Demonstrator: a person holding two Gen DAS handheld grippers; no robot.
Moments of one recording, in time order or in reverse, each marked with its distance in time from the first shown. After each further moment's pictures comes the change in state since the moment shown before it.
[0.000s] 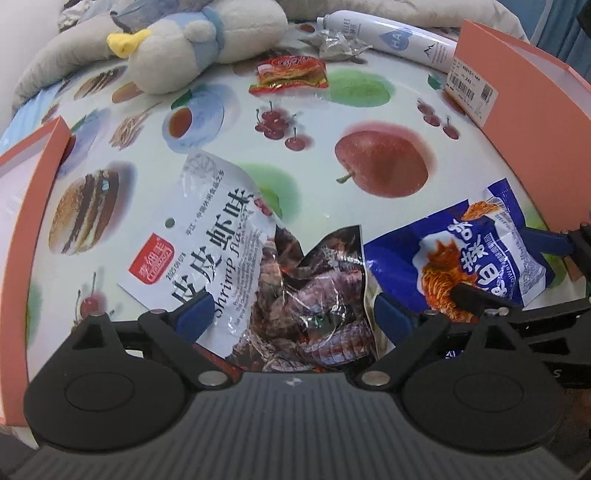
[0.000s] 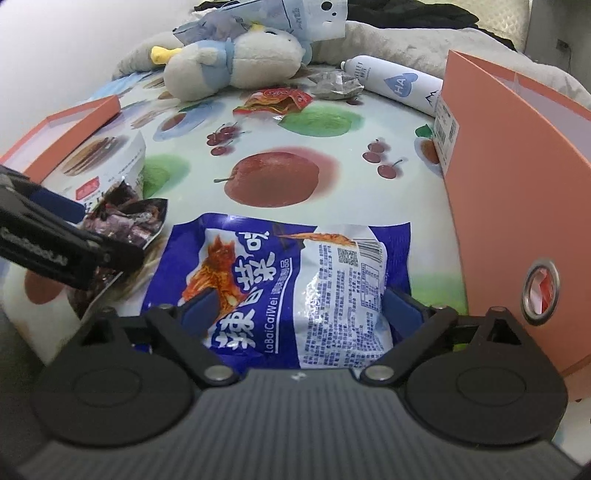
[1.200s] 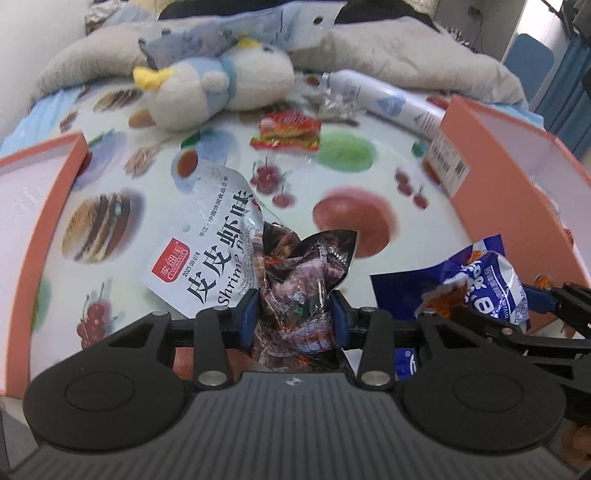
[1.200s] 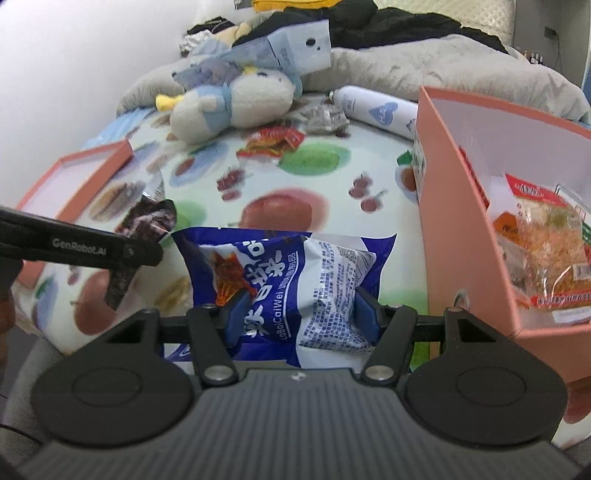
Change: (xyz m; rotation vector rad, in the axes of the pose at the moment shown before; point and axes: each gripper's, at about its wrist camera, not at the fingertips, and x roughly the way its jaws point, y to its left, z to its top) left arm -0.063 -0.011 0.020 -0.123 -0.117 -0.043; right arm -0.063 -0.010 0.031 0.091 -0.044 0.029
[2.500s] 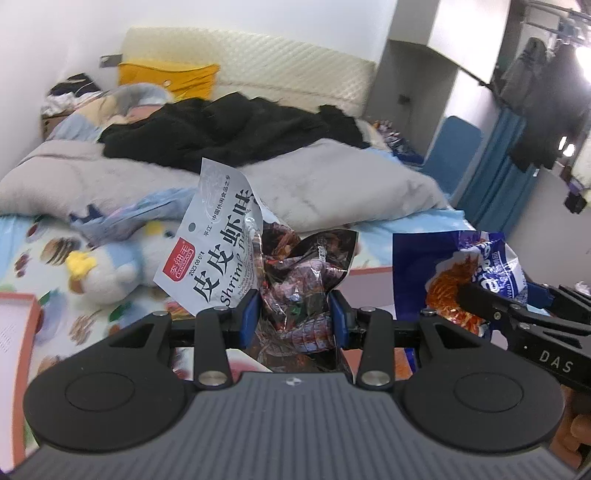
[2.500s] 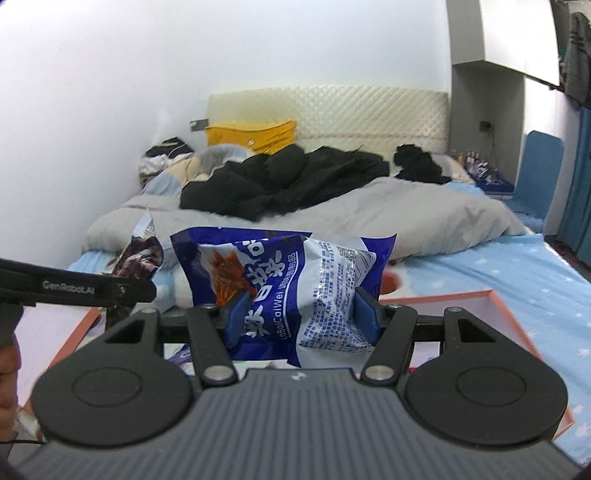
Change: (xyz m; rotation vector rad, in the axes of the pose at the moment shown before) left arm -0.126 -0.101 0.126 0.054 -0.309 -0.200; right arm -0.138 -0.073 0.114 0.032 -0.374 -0.163
